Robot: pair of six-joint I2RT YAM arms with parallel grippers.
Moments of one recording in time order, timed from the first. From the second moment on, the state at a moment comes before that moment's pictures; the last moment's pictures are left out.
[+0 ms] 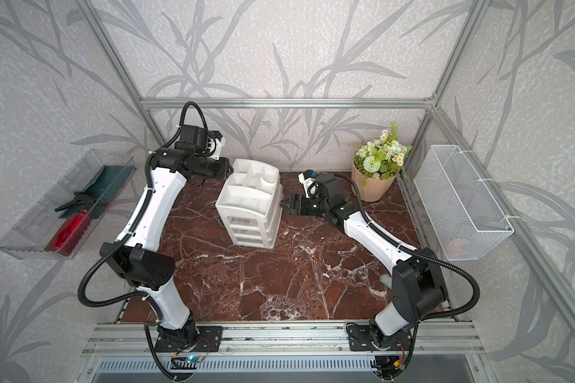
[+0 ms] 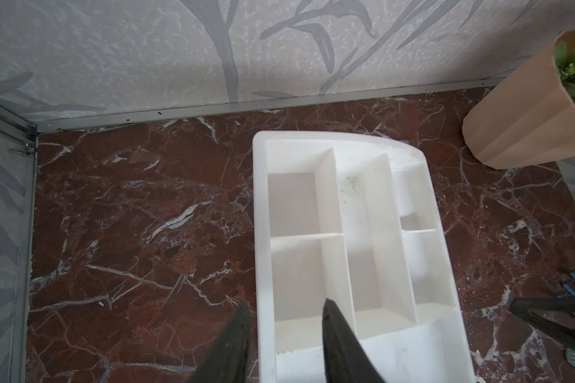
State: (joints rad) left arm -0.17 1.85 2.14 -1.13 0.11 -0.09; right arm 0.49 1.57 1.23 -0.19 -0.50 0.53
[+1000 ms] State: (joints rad) left arm -0.17 1.95 2.18 -1.20 0.09 -0.10; right arm 0.49 1.69 1.19 0.12 -0.62 0.74
